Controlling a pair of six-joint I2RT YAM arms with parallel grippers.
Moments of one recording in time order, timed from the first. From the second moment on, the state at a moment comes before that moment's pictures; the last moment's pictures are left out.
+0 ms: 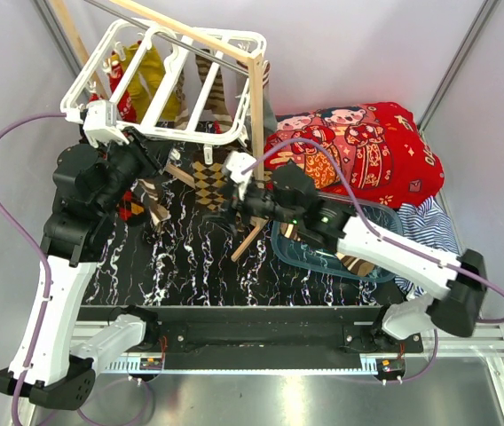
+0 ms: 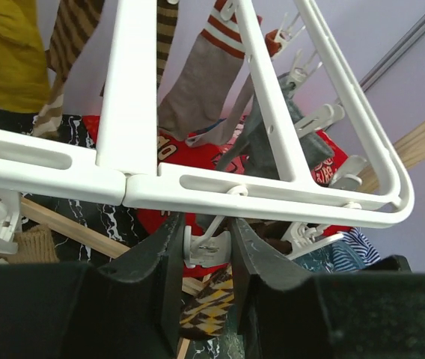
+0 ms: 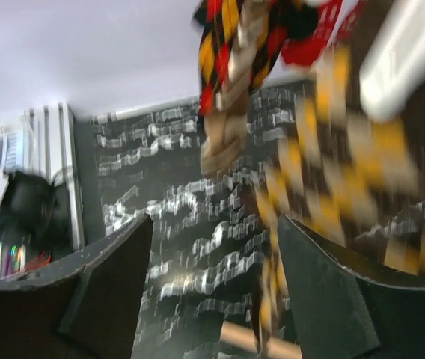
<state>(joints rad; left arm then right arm) -0.27 0.94 1.39 -0.48 0.10 -0.43 1.00 1.44 1.32 0.03 -0.25 -0.05</state>
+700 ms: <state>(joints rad) -0.27 0.96 1.42 -0.53 0.09 -0.41 0.60 1.27 1.03 -0.42 -0.09 0.03</state>
